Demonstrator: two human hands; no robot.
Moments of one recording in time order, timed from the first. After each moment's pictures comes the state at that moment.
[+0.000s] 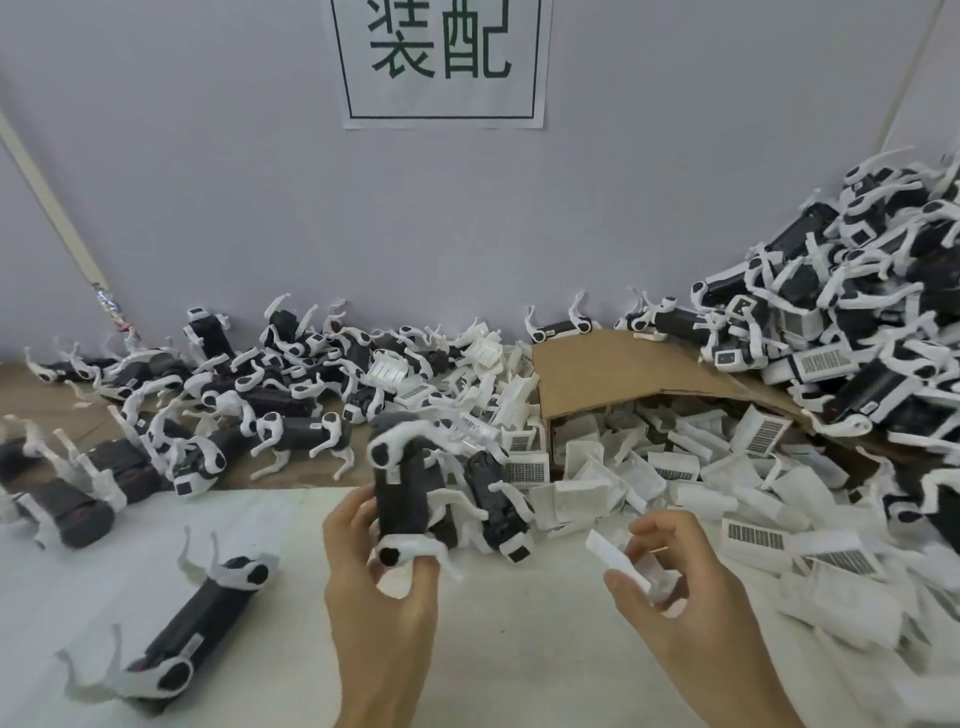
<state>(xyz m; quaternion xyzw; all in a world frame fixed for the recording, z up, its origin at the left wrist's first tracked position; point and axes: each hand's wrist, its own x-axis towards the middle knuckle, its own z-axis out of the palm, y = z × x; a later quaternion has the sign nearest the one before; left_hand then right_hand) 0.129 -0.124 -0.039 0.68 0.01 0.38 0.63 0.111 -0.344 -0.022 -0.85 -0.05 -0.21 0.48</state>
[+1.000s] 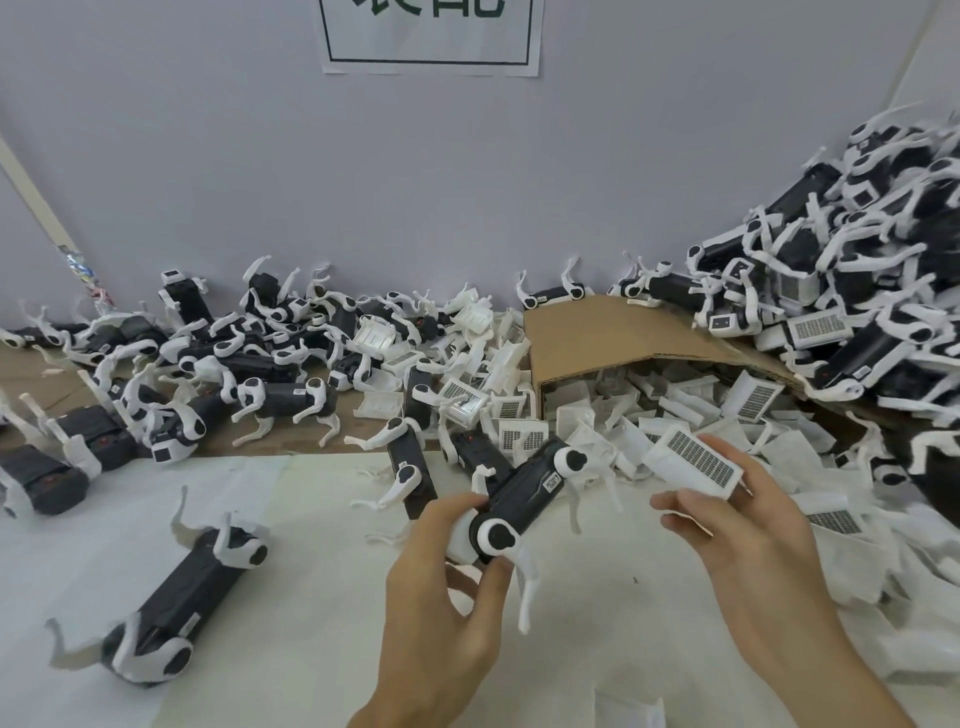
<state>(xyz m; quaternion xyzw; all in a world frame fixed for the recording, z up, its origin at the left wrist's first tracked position) 0.114 -0.149 -0.052 0.75 -0.17 0.31 0.56 0.121 -0.373 -0.008 -0.58 0.01 -0.17 0.80</state>
